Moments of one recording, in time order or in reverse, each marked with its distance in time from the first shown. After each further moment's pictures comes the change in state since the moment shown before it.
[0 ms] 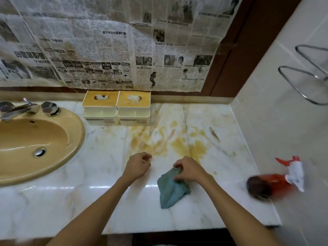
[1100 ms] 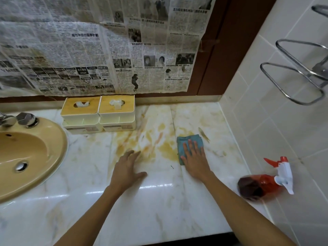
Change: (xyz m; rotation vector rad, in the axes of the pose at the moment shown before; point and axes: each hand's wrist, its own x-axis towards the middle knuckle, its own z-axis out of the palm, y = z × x) left_hand 0.016 0.003 0.012 0.300 0.094 0.164; right_hand 0.052 0.100 -0.004 -0.364 0.307 0.057
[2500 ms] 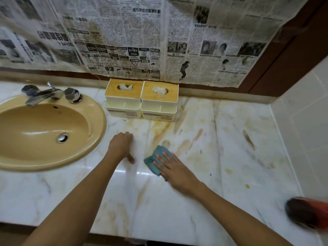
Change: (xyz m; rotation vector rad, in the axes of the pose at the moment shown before) left_hand 0.036 -0.110 -0.105 0.330 -0.276 -0.327; right_hand 0.003 -0.184 0.051 0.033 0.047 -0.825
